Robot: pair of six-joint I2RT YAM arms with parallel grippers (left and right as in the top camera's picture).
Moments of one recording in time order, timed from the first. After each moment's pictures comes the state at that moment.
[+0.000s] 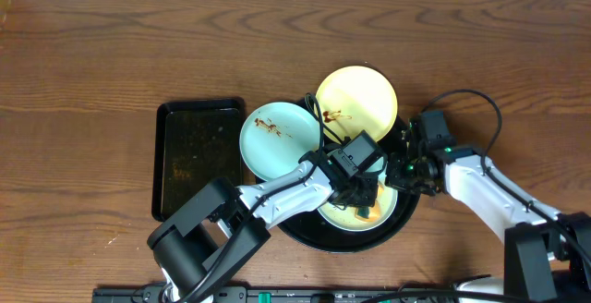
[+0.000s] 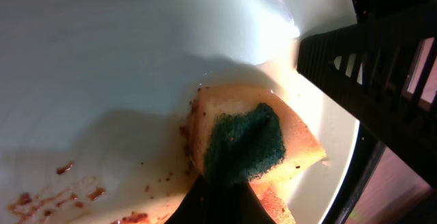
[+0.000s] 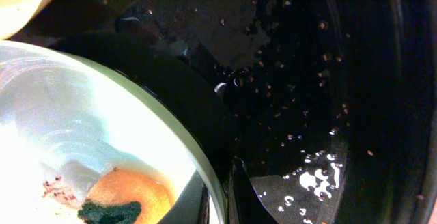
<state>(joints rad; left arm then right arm) -0.91 1.88 1.06 -0.35 0.29 -0.77 0.24 1.56 0.71 -0.51 -0.23 0.50</state>
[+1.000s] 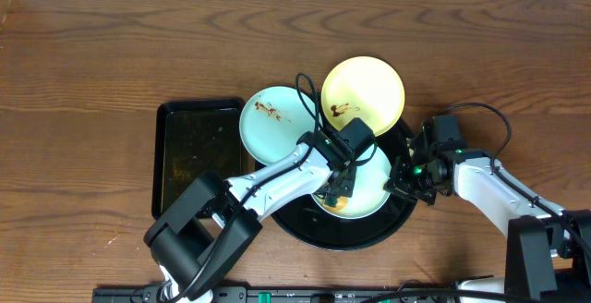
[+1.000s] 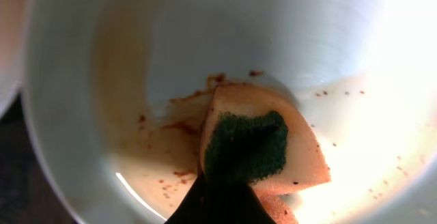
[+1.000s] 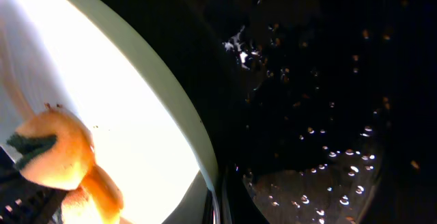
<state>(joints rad) -0.84 1.88 1.18 -0.72 0.06 -0.64 0.15 1.57 0.68 -0.54 -0.43 0.53</state>
